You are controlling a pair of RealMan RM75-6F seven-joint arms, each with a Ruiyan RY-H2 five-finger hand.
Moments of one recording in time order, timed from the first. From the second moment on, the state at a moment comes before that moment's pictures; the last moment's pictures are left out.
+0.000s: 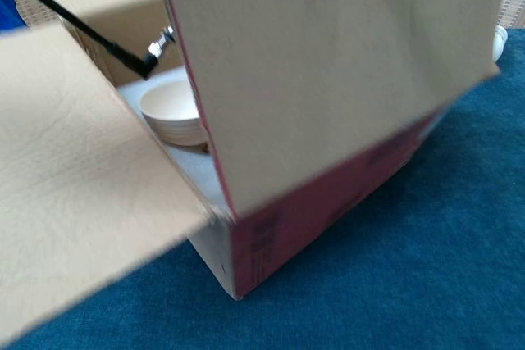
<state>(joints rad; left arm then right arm) -1.28 -1.29 -0.42 -2.06 0.52 0.78 -0.16 0.05 -1.06 0.02 -1.74 -1.75 1.67 0.24</state>
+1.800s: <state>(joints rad) -1.21 -1.37 -0.47 -2.07 0.70 0.77 -0.28 0.05 -1.05 0.02 -1.75 -1.74 1.67 0.25</state>
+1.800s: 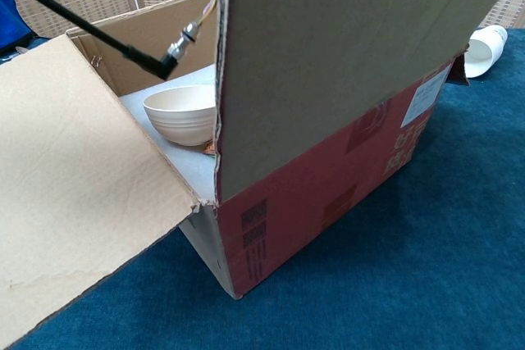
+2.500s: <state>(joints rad) -1.24 -1.40 -0.38 -2.01 0.66 0.72 -0.22 0.05 -1.04 0.02 -1.75 -1.73 1.68 0.27</state>
